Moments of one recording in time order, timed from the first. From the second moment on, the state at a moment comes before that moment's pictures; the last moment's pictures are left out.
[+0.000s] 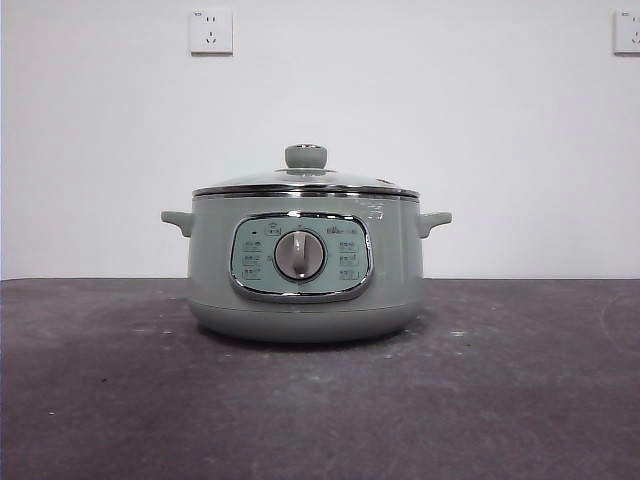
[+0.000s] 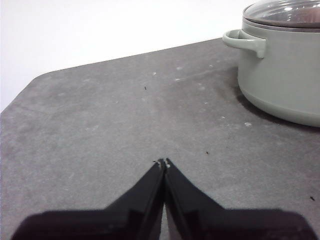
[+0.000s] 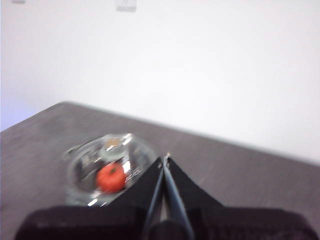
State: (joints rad) left arm -0.02 0.00 0.02 -0.18 0.03 0.16; right arm 0.03 0.57 1.44 -0.95 -0.31 -0.15
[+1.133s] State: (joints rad) left arm -0.02 0.00 0.02 -0.18 0.03 0.16; right arm -0.02 0.02 0.02 -0.01 -0.13 -0.02
